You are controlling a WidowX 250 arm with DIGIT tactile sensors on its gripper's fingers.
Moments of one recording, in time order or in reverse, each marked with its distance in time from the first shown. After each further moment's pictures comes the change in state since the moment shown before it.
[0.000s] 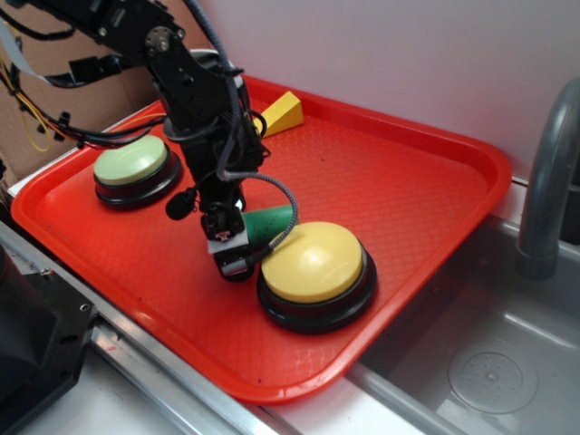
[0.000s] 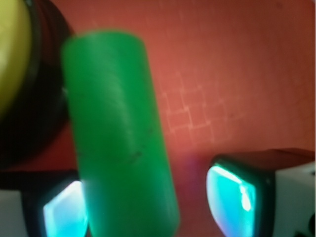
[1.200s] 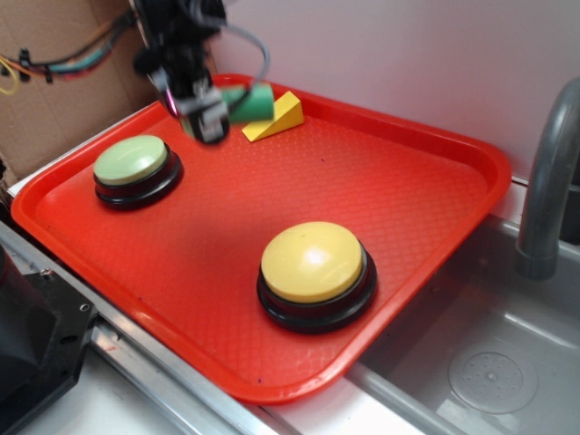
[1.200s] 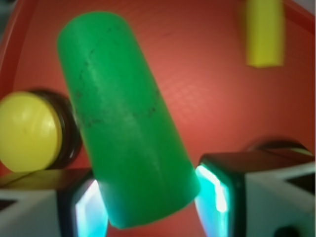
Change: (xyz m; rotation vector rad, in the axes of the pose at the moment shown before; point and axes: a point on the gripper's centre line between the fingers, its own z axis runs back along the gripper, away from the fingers) arm 0.005 0.037 0.118 -0.061 0.073 0.459
